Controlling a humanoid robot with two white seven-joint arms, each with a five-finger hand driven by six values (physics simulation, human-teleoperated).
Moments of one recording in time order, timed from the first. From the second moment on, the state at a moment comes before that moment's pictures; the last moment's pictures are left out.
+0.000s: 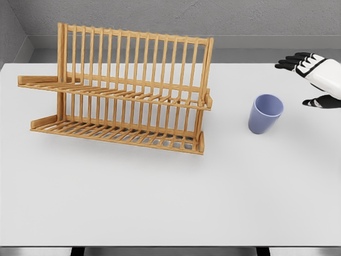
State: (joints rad) left arm 0.03 0.00 -0.20 -0.12 0.12 -0.02 -0.11; right arm -0.39 -1.01 0.36 -1.48 0.35 -0.61 0.10
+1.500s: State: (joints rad) left arm 0.03 0.00 -0.20 -0.12 0.12 -0.02 -0.11; right arm -0.75 -0.88 0.70 -1.34 0.35 -0.61 0.61
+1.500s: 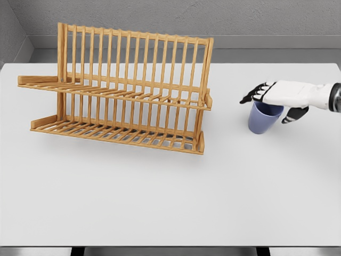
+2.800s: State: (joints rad) left arm 0.03 0.00 -0.20 -0.12 0.12 -0.02 -0.11; right arm -0.79 -0.88 0.65 -1.35 0.34 -0.61 0.61
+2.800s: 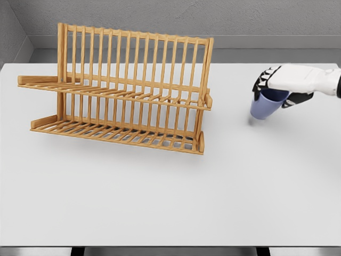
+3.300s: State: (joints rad) left arm 0.03 0.00 -0.20 -0.12 0.12 -0.02 -0.11; right arm -0.79 -0.89 0.50 -1.50 0.35 -0.61 0.61
